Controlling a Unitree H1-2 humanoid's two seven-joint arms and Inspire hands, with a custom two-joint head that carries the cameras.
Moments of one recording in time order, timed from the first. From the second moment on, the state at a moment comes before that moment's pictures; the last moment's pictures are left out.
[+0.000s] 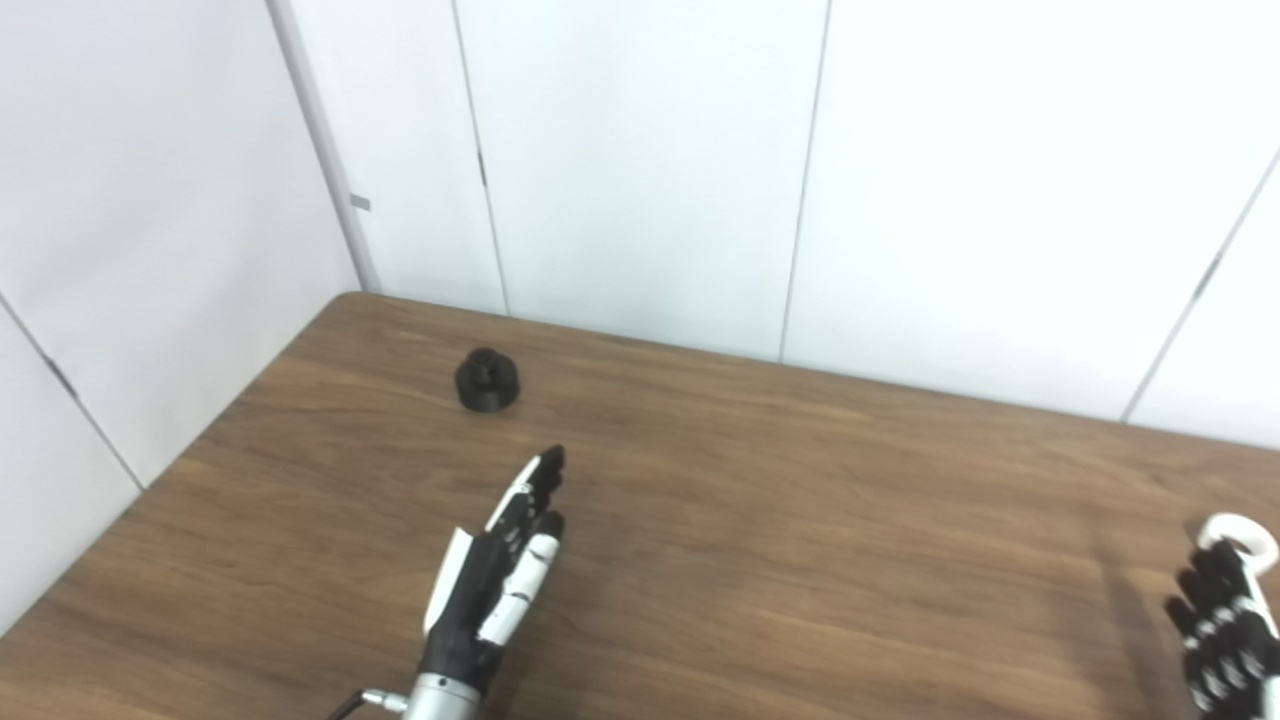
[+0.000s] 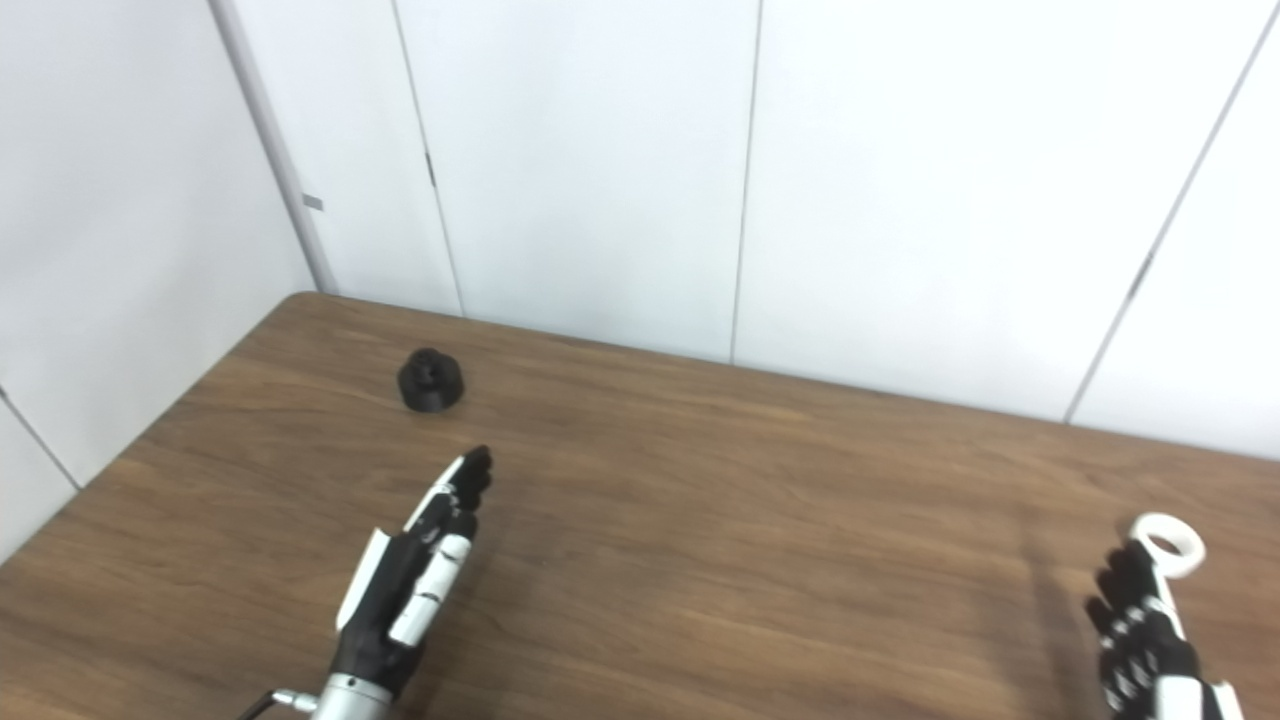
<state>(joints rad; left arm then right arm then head) 0.18 0.09 0.05 -0.14 -0.03 -0.25 -0.01 0.07 -0.19 -0.12 -0.03 0.23 -0.18 0.17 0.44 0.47</state>
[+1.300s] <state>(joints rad) 0.14 0.22 0.12 -0.47 0.45 0.35 0.02 0.09 -0.20 -0.13 -0.04 0.23 -0.20 0.18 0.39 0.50</state>
